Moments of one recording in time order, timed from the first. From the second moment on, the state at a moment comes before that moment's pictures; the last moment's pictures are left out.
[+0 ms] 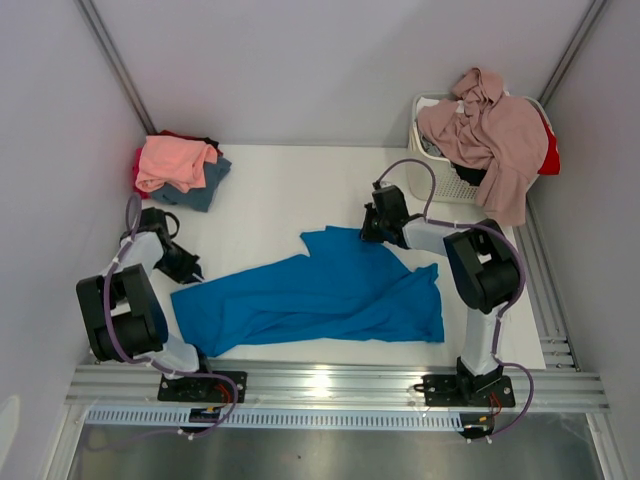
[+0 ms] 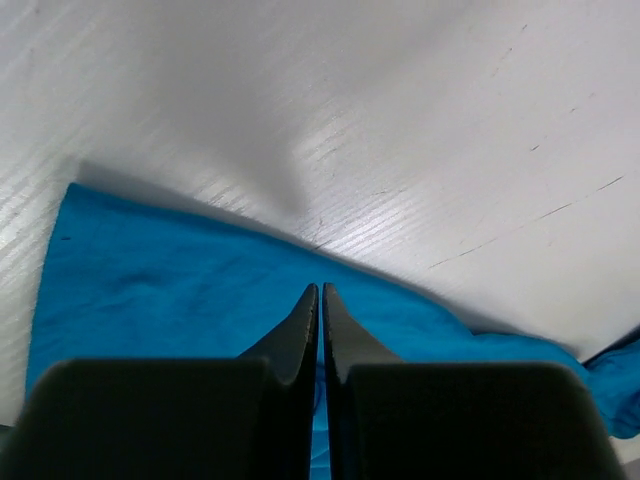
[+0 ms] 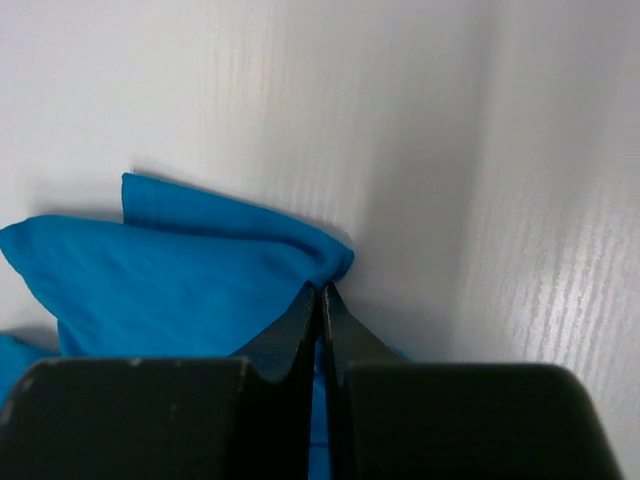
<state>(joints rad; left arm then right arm) 0.32 1.52 0.89 -0.71 0.09 -0.68 0.46 1.96 1.16 0.02 -0.05 0.50</state>
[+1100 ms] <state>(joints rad) 0.25 1.75 1.06 -0.97 -0.19 -0.67 0.44 1.81 1.11 0.03 -0.07 0.47</state>
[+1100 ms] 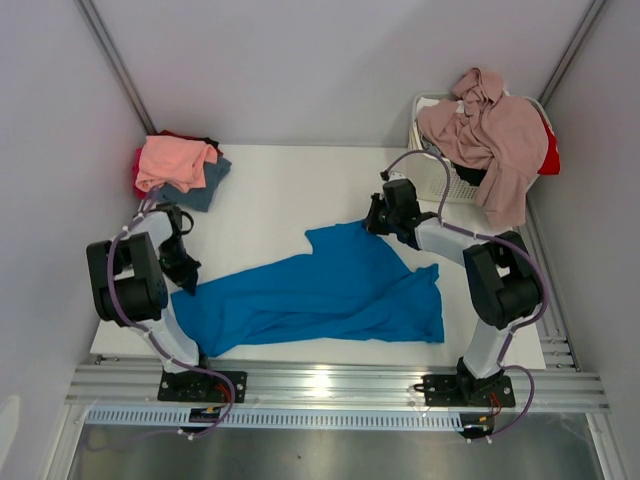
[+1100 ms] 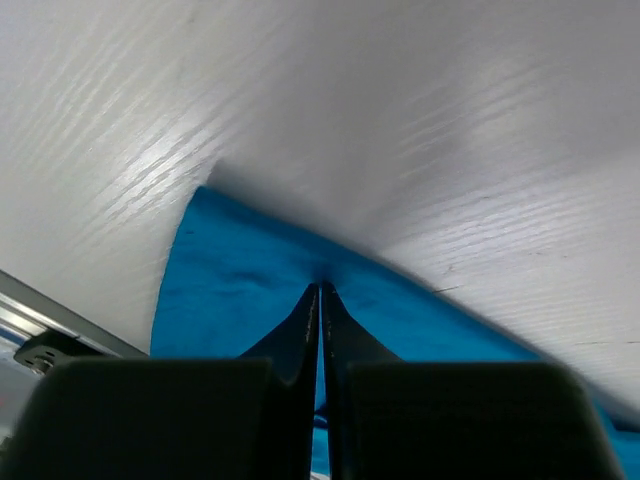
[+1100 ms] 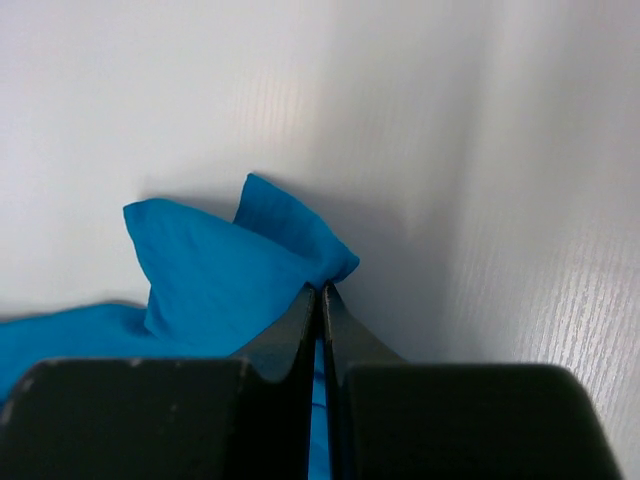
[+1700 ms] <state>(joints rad) 0.14 1.60 1.31 -0.91 -0.07 -0.62 0.43 1.70 1.09 0.01 -0.01 0.45</state>
